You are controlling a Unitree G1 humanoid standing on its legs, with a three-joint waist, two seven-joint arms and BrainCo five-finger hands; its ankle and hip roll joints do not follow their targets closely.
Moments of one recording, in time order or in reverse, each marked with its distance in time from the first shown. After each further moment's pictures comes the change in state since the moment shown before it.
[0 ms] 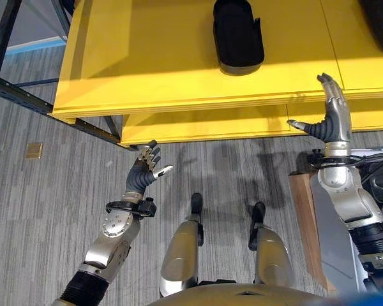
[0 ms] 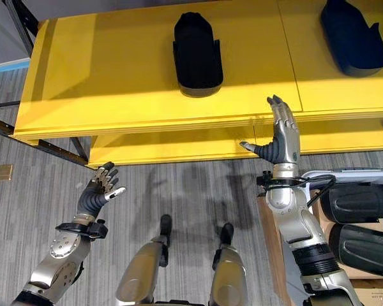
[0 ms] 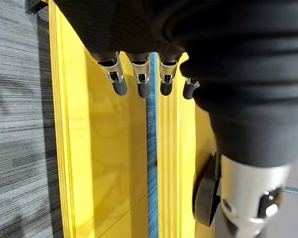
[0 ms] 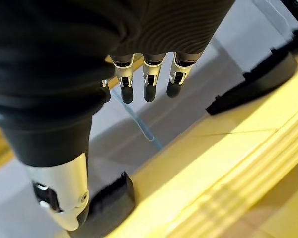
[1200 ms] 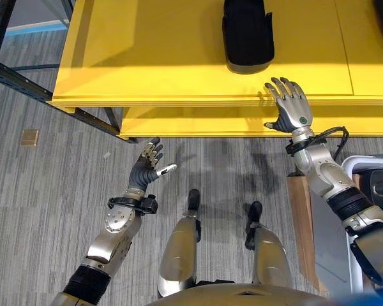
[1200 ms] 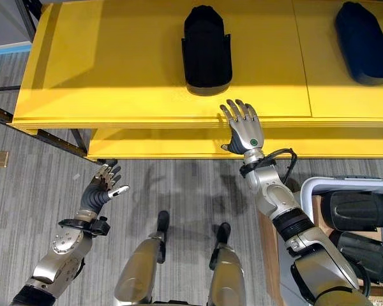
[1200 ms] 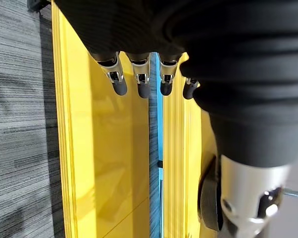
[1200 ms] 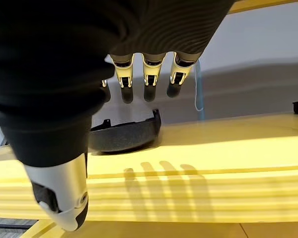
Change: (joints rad) left arm -0.043 -0.002 -0.011 0.030 0.028 -0.004 -0.020; right arm -0.325 0.059 0.269 0.316 -0.266 0.111 0.025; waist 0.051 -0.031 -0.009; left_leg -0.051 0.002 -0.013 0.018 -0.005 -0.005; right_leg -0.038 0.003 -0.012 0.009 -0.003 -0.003
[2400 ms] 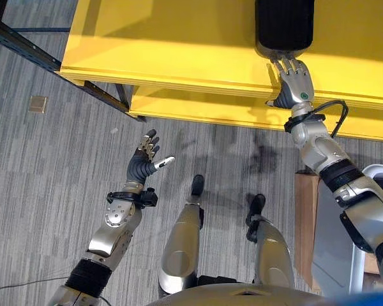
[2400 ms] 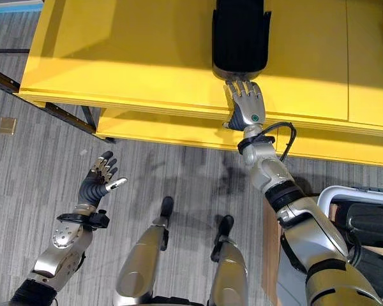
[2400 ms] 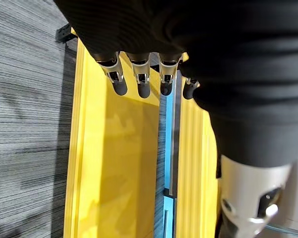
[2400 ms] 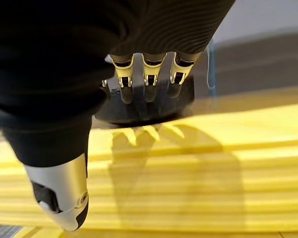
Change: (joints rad) left arm -0.041 -0.001 0.006 0.006 -0.003 -0.021 0.045; right arm -0.274 0.030 0.076 0.226 0.136 0.056 -0.002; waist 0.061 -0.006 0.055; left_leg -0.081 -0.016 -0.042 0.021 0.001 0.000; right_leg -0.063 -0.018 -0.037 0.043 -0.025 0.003
